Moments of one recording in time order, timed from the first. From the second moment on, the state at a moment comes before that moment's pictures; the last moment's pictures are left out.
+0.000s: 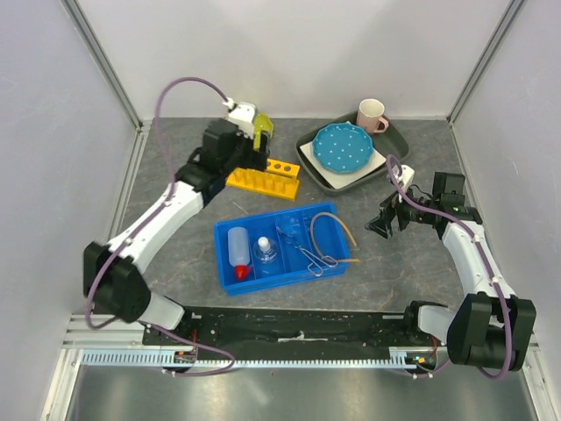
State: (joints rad) left arm -0.49 1.51 1.28 -0.17 -0.12 -0.04; right arm -0.13 1.16 0.81 -0.53 -0.93 -0.61
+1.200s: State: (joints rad) left arm 0.09 1.76 1.17 -0.46 -0.01 -0.12; right arm -0.16 1.13 0.80 -0.54 -0.97 -0.64
